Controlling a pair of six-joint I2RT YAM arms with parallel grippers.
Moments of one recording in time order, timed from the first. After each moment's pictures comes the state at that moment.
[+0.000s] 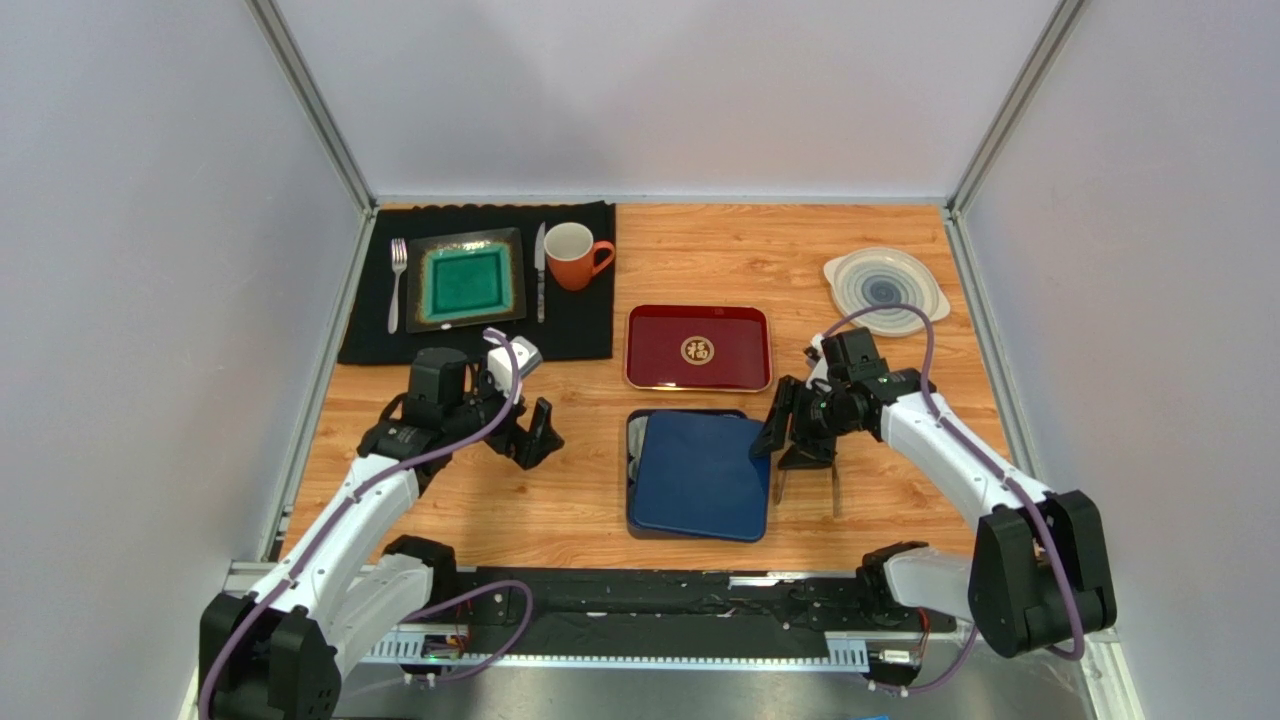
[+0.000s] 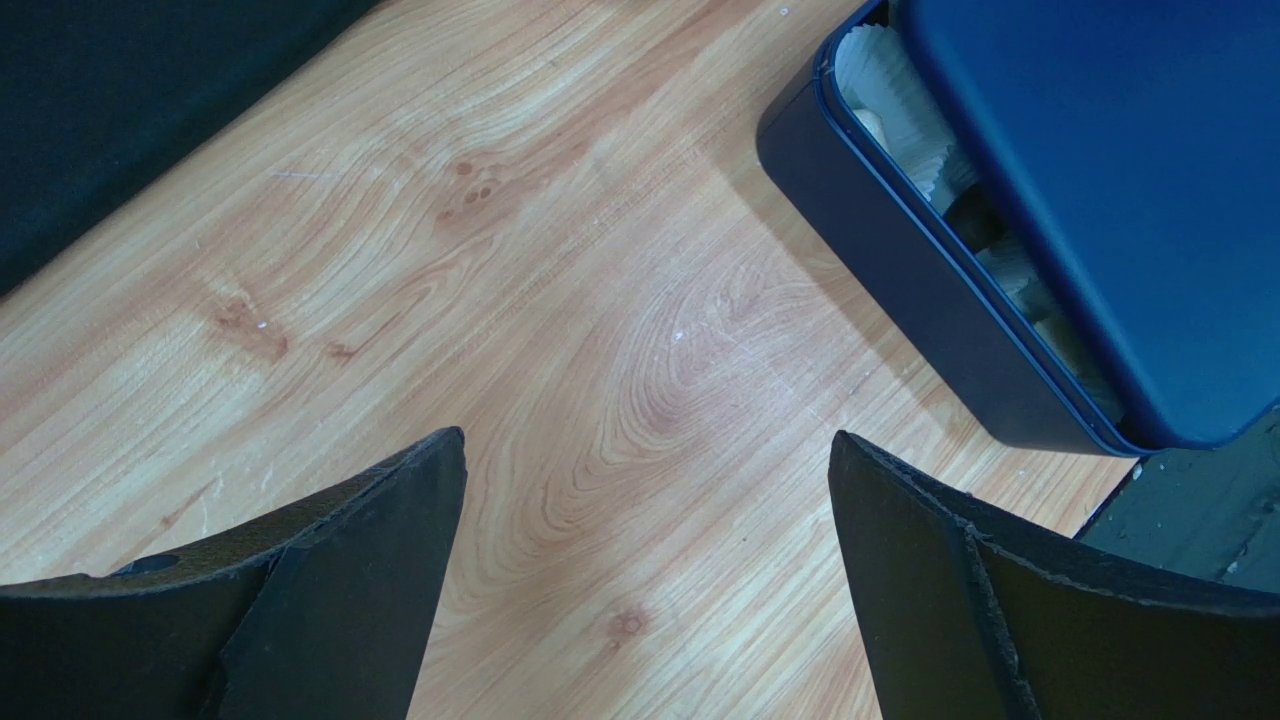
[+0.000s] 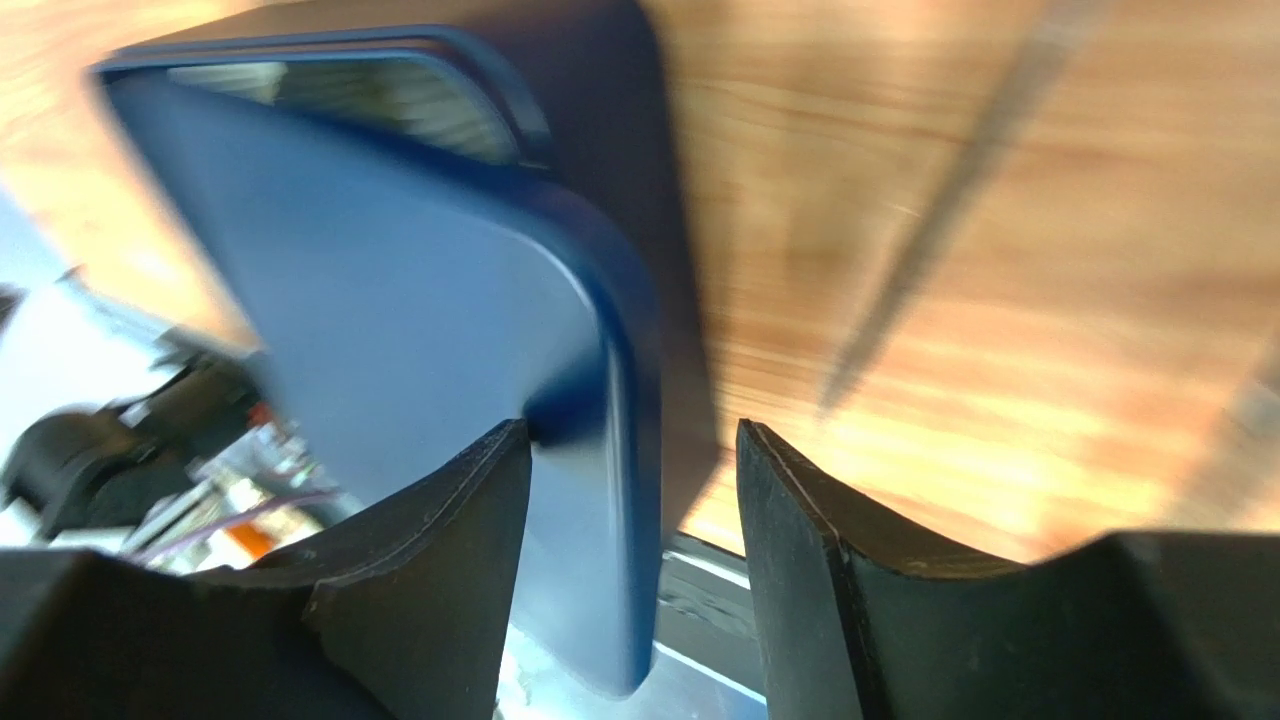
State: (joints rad) left arm -0.25 0.89 0.53 -0.36 0.52 0.17; right arm 0.26 1.23 0.73 -0.68 -0.45 0.56
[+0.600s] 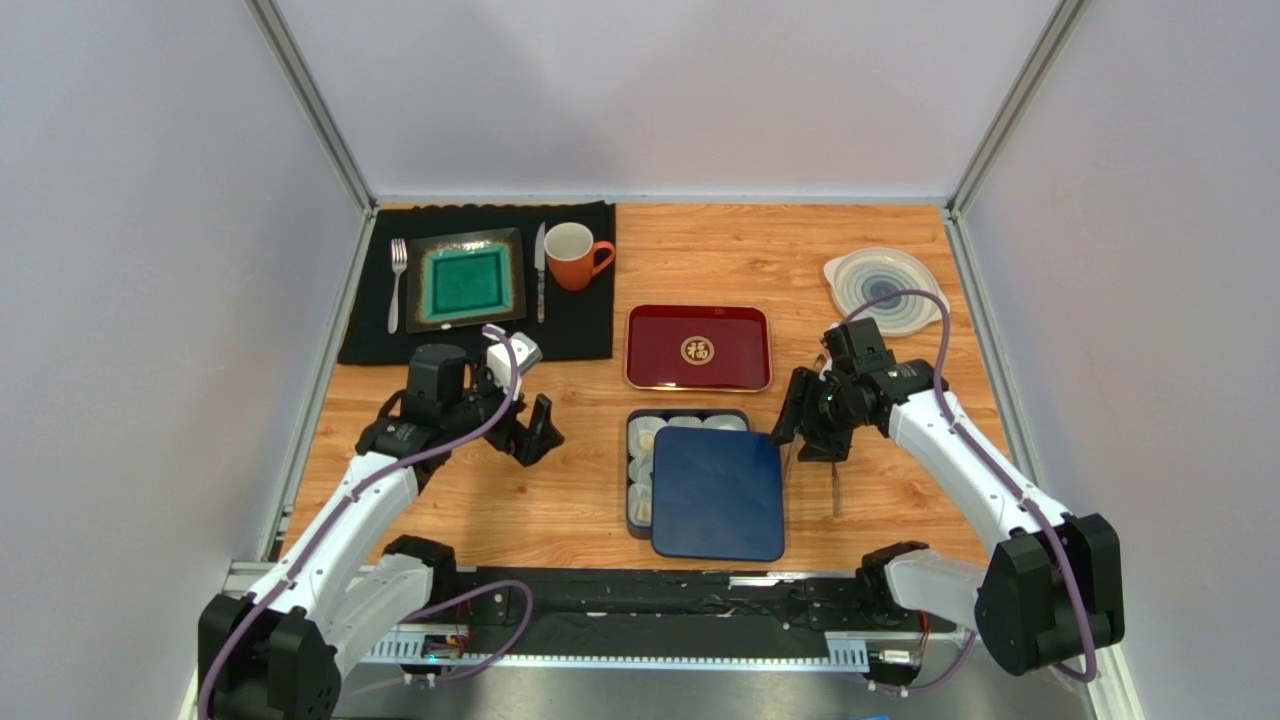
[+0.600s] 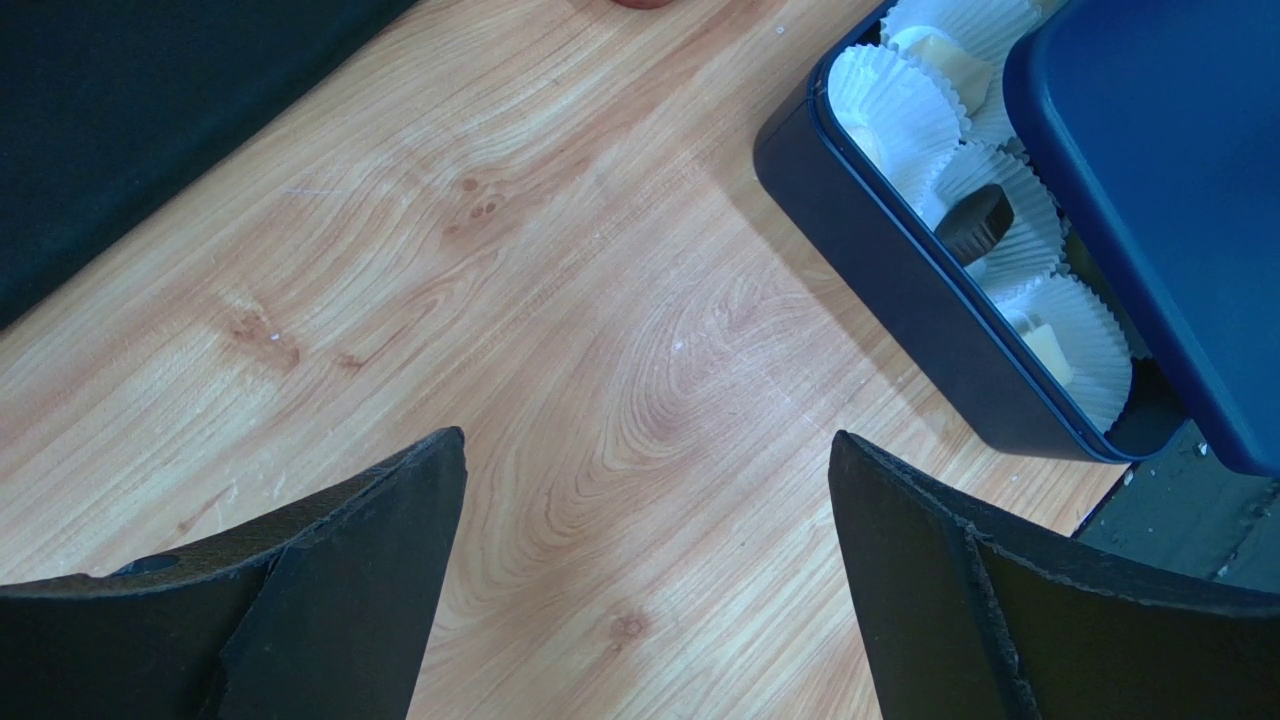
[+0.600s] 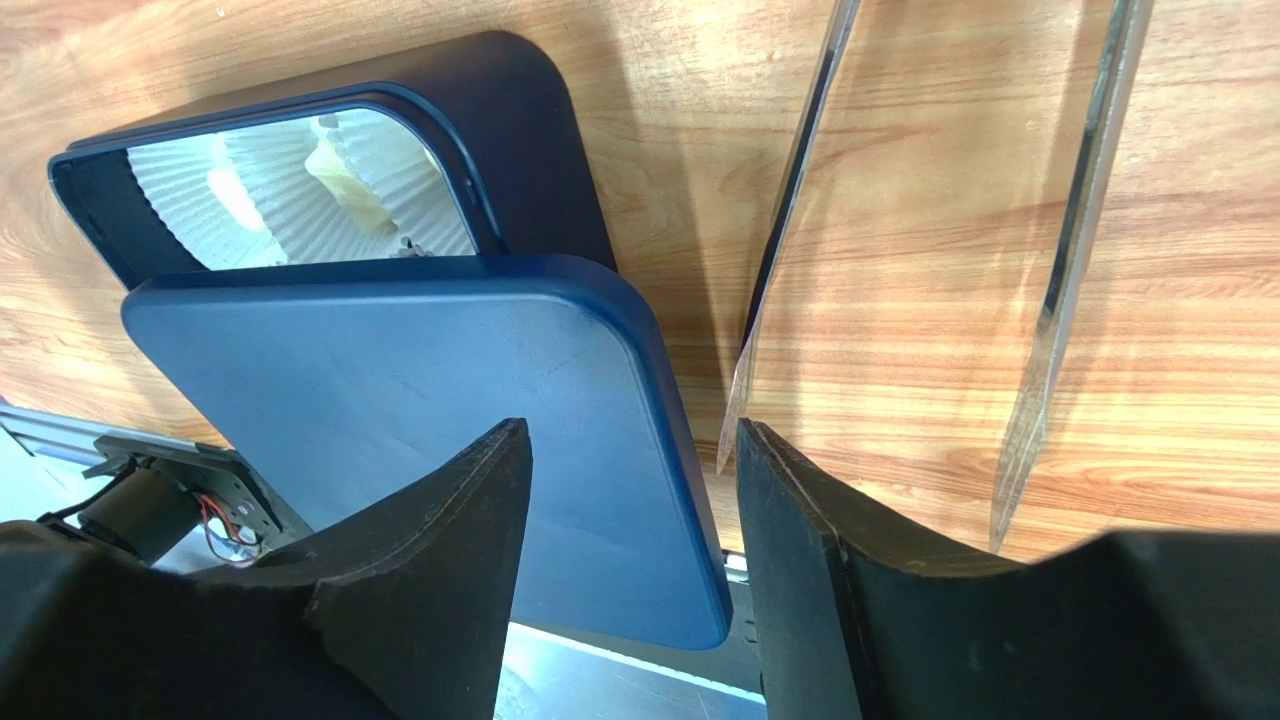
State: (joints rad) left arm -0.25 0.89 0.56 -0.38 0.52 0.17; right arm 0.28 1.17 0.82 -0.83 -0.24 0.60
